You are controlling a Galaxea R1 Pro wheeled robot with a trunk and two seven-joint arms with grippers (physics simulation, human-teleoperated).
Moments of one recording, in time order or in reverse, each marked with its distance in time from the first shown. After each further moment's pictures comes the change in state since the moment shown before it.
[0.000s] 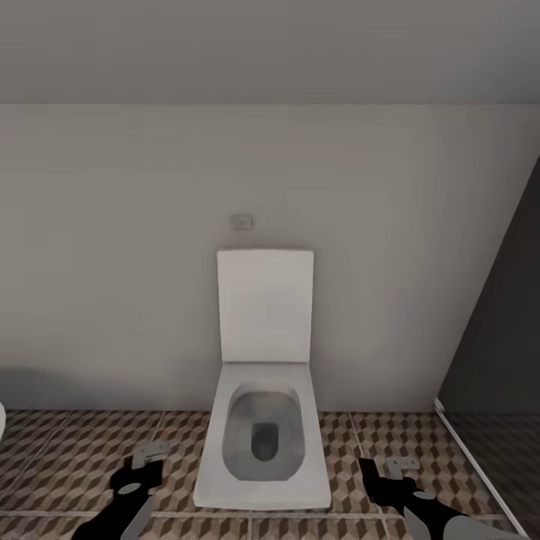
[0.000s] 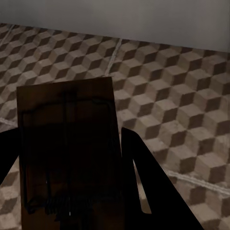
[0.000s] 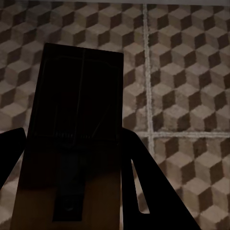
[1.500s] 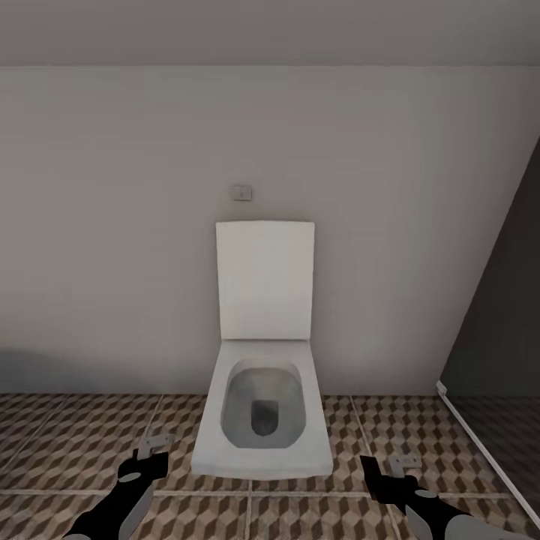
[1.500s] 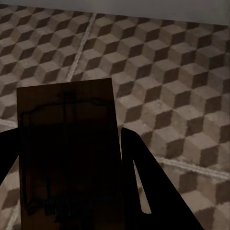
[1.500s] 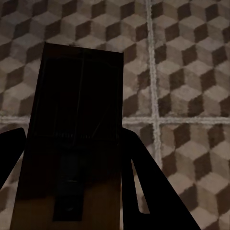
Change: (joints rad) left arm -0.014 0.010 0.001 -0.039 0.002 0.065 -0.091; right arm 0.000 -0.007 -0.001 -0.009 -0.001 -0.001 -0.002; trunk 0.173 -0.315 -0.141
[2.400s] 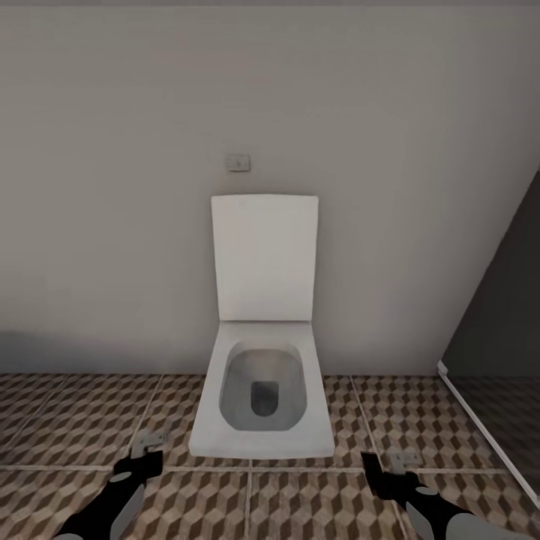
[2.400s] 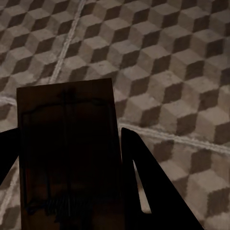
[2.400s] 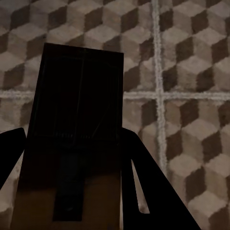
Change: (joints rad) left arm 0.000 0.026 0.038 -0.002 -0.001 -0.004 -0.059; right arm 0.000 -0.005 0.000 -0.018 0.000 0.000 0.000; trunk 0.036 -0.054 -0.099
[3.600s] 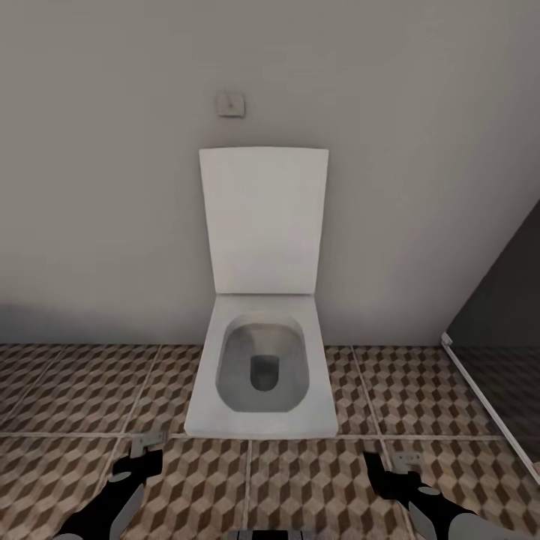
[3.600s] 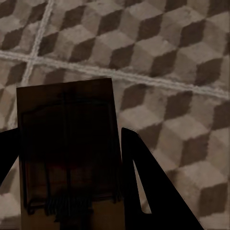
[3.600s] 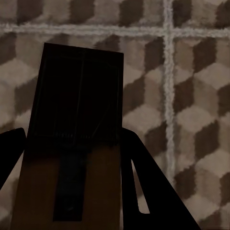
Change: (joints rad) left arm 0.000 0.001 0.002 -0.001 0.002 -0.010 0.000; right arm 0.000 -0.009 0.000 -0.002 0.000 -0.001 0.000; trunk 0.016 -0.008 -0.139
